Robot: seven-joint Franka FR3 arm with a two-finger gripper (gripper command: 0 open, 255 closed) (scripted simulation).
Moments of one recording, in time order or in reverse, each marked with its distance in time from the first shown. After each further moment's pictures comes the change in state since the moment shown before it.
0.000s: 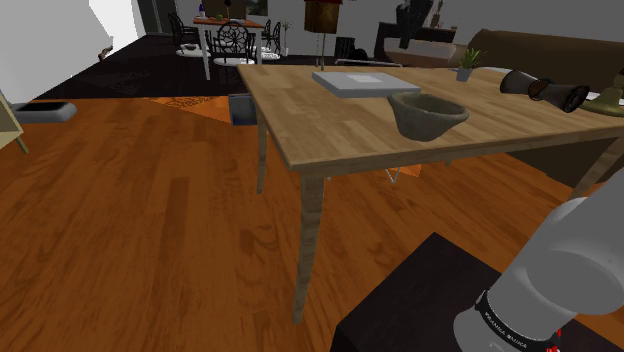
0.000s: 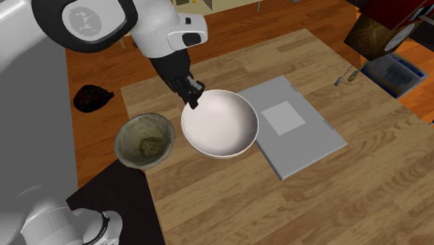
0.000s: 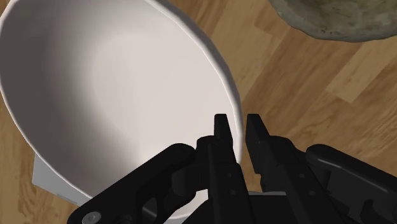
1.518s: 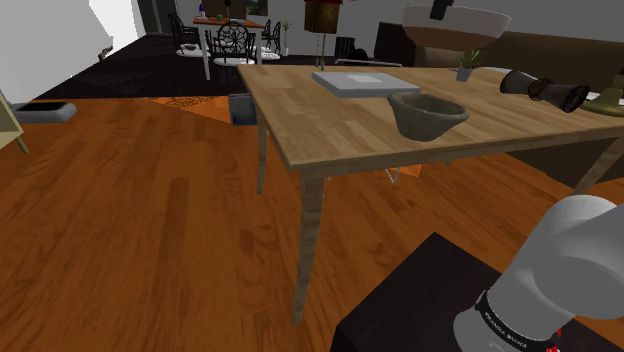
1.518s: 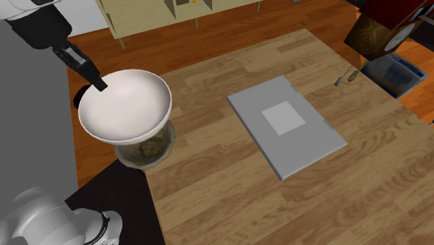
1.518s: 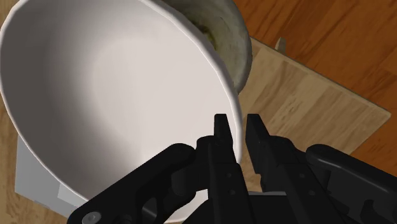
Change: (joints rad) arm 0.090 -0.293 0.228 -0.055 0.034 -0.288 0.273
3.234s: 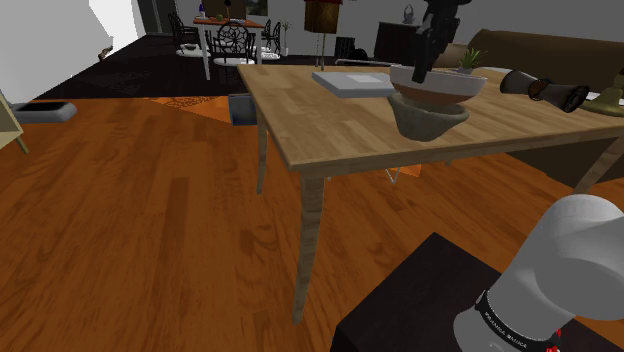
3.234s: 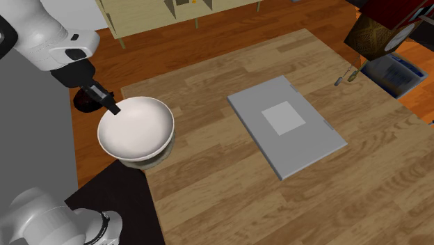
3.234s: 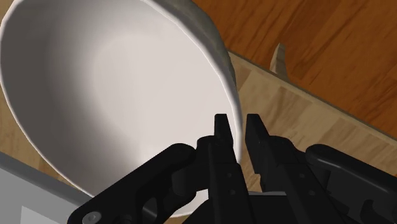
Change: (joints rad) arm 0.023 -0.172 0.008 -0.417 0.027 0.237 0.061
